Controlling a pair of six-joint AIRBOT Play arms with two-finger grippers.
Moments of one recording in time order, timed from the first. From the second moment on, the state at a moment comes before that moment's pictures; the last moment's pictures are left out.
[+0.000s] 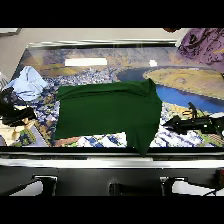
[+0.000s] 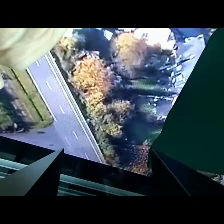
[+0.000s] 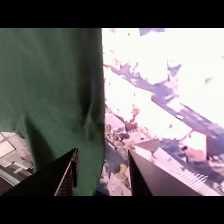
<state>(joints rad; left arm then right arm) 0.30 -1.29 1.17 1.51 -1.39 -1.62 -0.52 -1.50 0.87 -0.80 1.28 1.04</state>
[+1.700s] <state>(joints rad) 0.54 -1.28 0.62 0.89 -1.21 -1.29 -0.38 -1.47 0.82 -0.68 1.15 1.01</state>
